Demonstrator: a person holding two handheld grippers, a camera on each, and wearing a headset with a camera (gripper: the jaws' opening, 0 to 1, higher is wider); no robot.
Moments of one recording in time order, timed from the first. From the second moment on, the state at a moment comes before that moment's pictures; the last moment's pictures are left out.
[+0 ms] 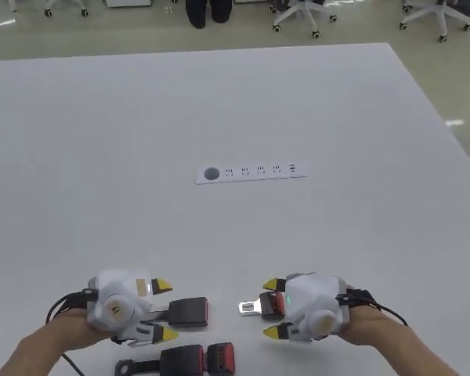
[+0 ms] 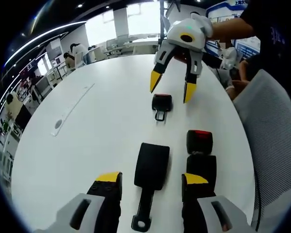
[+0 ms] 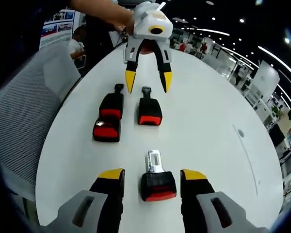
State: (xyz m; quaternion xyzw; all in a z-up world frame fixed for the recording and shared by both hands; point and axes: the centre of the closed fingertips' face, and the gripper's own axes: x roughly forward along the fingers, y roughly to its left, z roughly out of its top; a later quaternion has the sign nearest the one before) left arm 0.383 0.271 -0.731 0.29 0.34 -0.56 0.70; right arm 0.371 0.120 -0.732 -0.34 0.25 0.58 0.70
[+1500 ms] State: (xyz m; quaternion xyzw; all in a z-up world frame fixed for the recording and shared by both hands) left arm 0.387 0.264 -0.775 0.32 0.39 -0.59 0.63; right arm 0.386 0.102 -0.775 -0.33 0.30 0.60 0.67
